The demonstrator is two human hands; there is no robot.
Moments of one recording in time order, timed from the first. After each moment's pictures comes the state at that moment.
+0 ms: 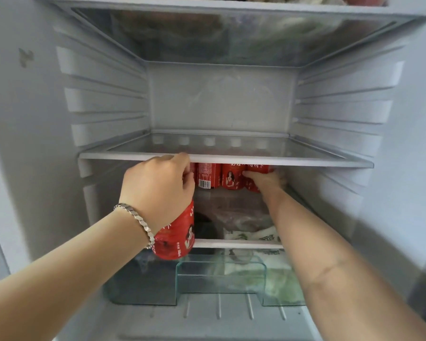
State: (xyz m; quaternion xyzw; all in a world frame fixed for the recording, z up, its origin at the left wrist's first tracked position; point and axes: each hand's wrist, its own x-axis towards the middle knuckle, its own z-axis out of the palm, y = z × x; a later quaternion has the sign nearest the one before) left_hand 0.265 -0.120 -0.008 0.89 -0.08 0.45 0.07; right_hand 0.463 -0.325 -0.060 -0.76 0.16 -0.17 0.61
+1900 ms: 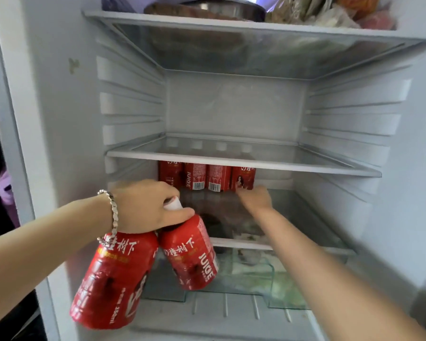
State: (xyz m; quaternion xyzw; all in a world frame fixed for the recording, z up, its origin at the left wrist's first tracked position) left_hand 0.245 -0.065 0.005 0.99 -0.13 0.09 0.05; right_hand 0.367 -0.264 -0.053 -0.83 0.04 -0.10 0.55
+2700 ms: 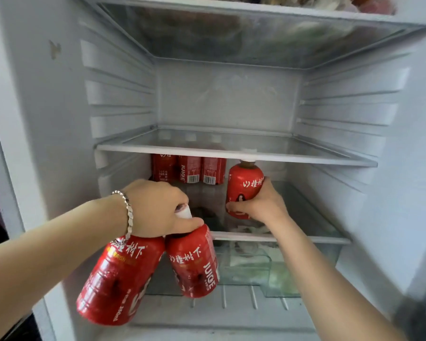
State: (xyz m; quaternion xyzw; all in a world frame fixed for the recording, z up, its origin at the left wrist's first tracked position) left_hand 0.258 -0.082 -0.006 0.98 -0.17 0.08 -0.08; right_hand 0.332 -0.285 -0.055 -0.89 0.03 -0.11 0.43
